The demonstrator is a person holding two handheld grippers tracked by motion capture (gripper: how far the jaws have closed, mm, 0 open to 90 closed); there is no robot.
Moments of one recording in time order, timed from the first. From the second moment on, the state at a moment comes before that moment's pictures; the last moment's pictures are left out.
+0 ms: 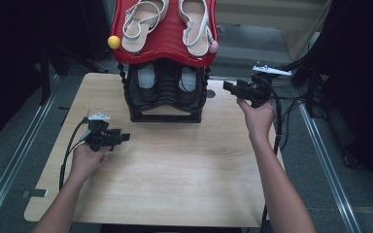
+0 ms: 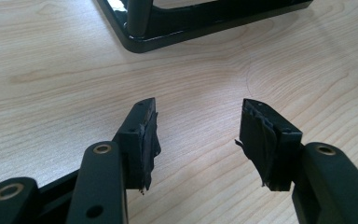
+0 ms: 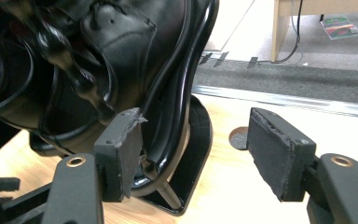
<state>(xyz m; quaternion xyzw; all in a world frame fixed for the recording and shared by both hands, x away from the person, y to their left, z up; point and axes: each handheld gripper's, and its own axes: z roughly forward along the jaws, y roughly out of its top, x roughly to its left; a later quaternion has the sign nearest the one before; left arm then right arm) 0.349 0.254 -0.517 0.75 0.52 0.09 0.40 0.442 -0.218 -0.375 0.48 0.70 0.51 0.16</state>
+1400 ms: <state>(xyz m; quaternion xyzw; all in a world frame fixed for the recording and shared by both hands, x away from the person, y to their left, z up) 0.352 0.254 -0.524 0.76 0.51 0.08 0.39 0.397 -0.222 -0.472 0.49 0.71 0.49 0.13</state>
